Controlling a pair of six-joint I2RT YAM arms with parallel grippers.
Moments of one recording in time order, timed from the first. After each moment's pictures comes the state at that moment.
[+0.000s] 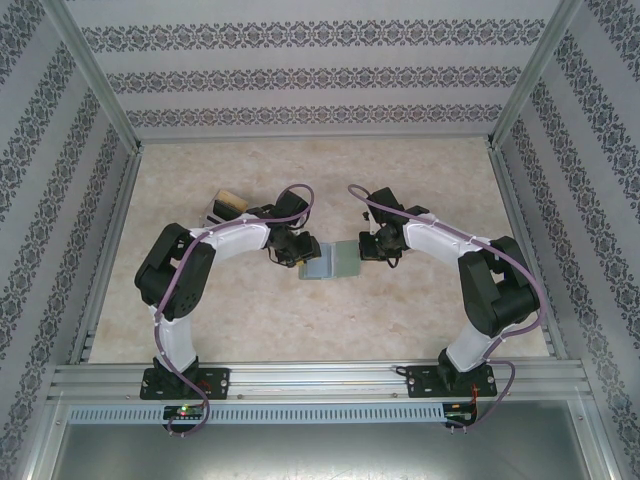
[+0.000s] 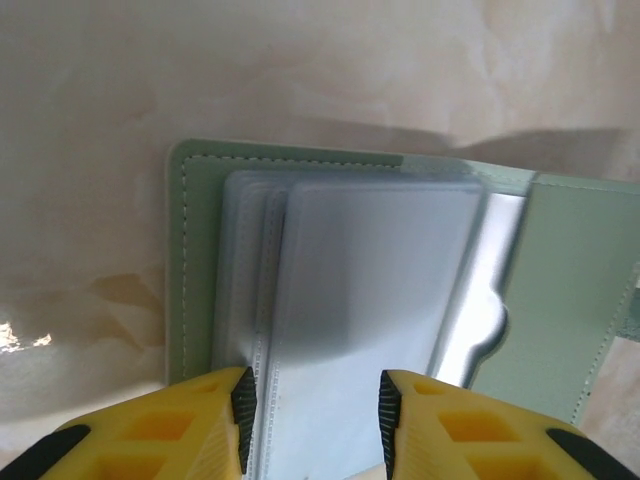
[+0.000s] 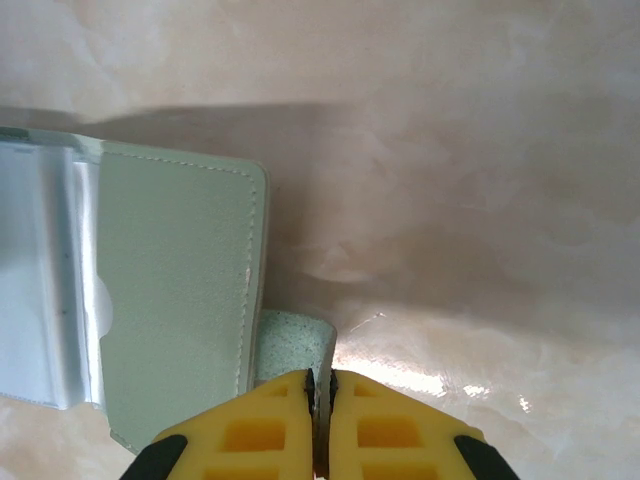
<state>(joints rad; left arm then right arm) -0.56 1.90 1.23 -0.50 0.31 -0.83 0.42 1.68 1.04 -0.61 -0.17 0.39</state>
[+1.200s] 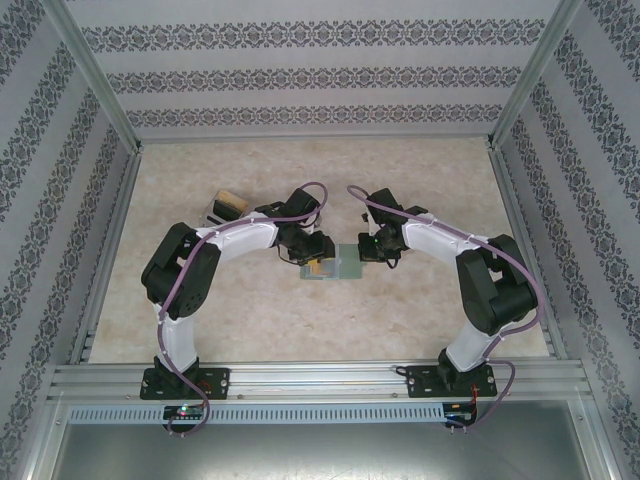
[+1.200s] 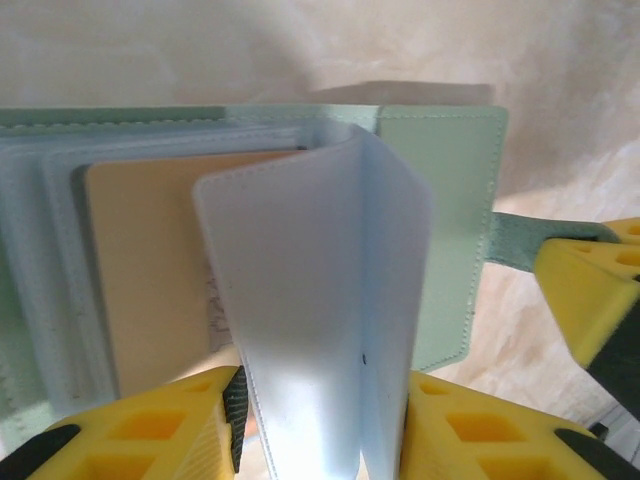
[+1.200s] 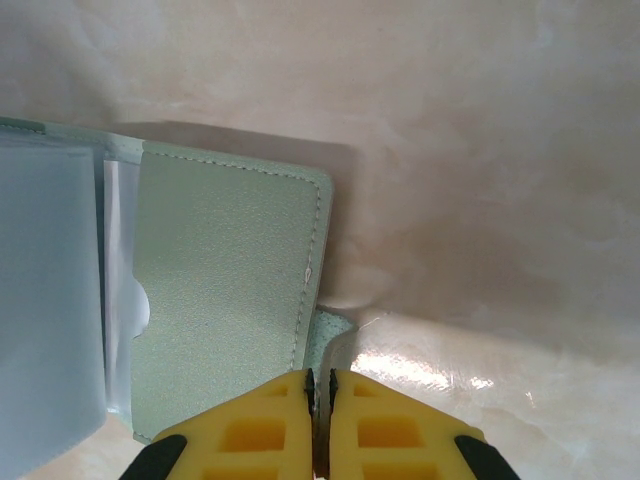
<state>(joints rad) -0.60 1.93 1.29 -0.49 0.43 -0.76 0.42 1.69 1.04 -0.61 -0.19 0.39</state>
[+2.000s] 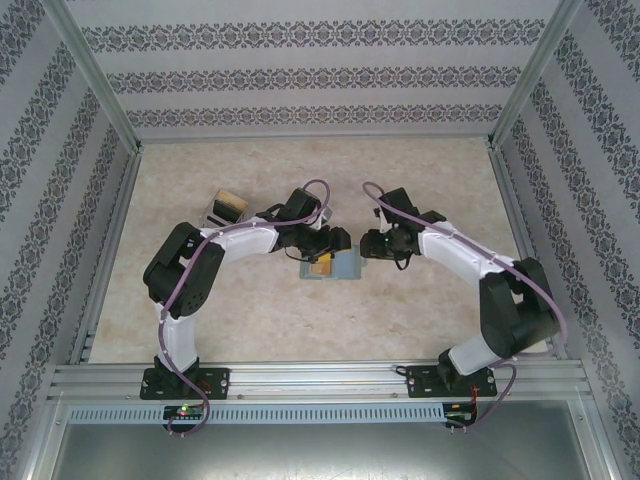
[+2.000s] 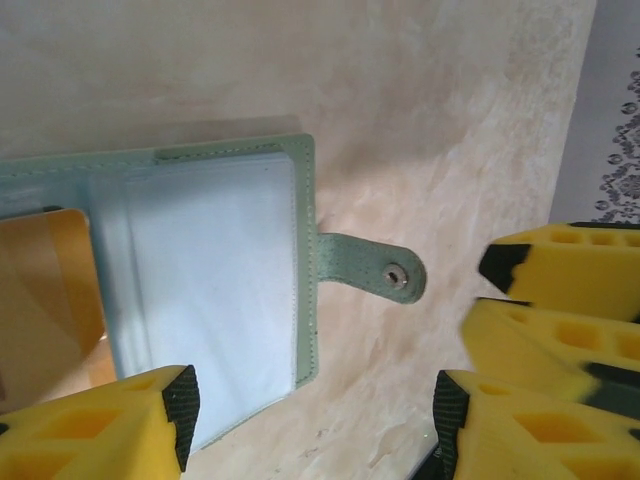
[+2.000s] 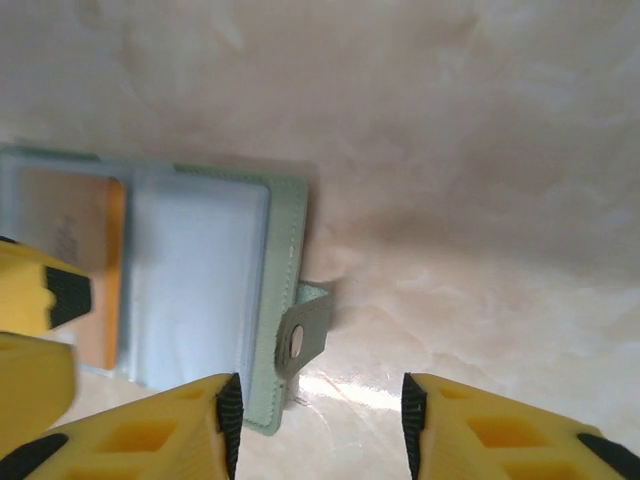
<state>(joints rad) -0.60 1.94 1.23 -0.19 0.59 -0.86 0.39 1.51 0.97 -0.60 -0.16 0.42</state>
